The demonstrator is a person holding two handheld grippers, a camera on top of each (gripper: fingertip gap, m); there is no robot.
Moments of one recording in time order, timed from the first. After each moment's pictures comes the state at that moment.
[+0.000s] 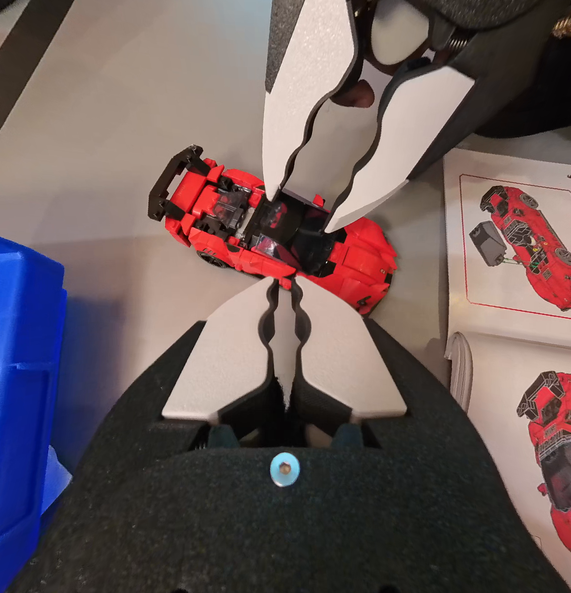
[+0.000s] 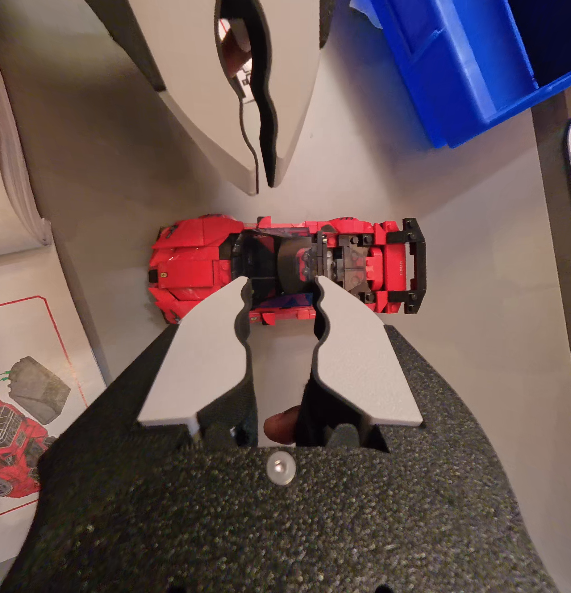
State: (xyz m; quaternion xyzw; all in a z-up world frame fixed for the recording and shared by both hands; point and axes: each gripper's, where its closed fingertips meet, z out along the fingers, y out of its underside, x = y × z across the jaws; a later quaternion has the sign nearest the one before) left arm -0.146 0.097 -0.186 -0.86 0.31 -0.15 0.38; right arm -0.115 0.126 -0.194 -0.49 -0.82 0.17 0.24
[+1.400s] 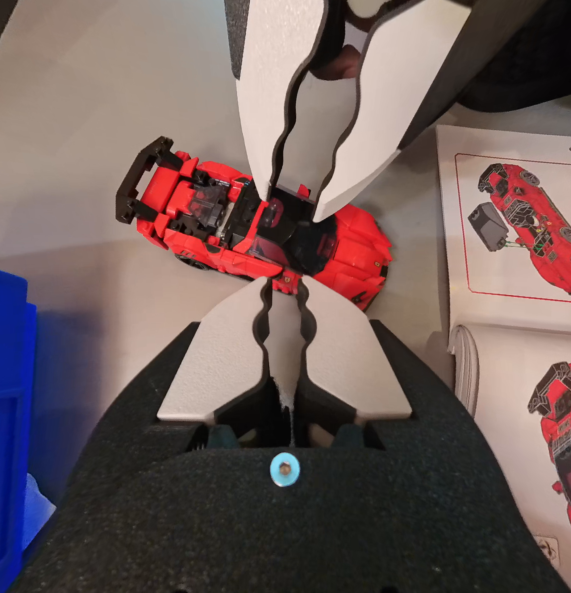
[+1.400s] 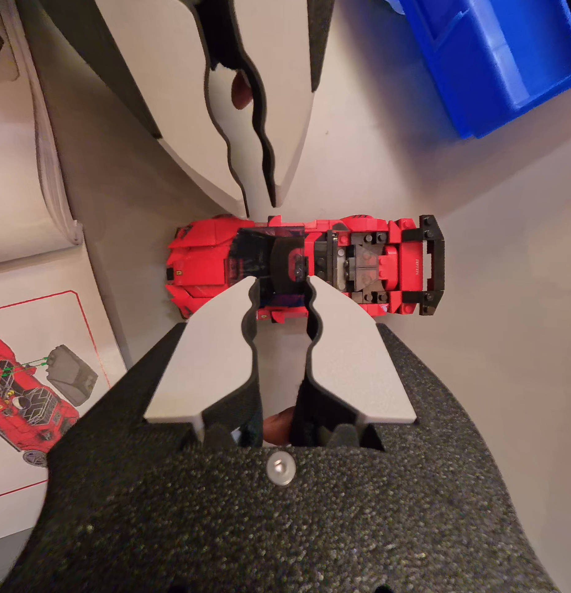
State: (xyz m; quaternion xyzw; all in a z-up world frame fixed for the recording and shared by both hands) left arm -0.137 0.095 -0.199 -0.85 0.34 -0.15 0.36; right arm -0.112 0.122 -0.194 -0.50 -0.82 0.19 0.19
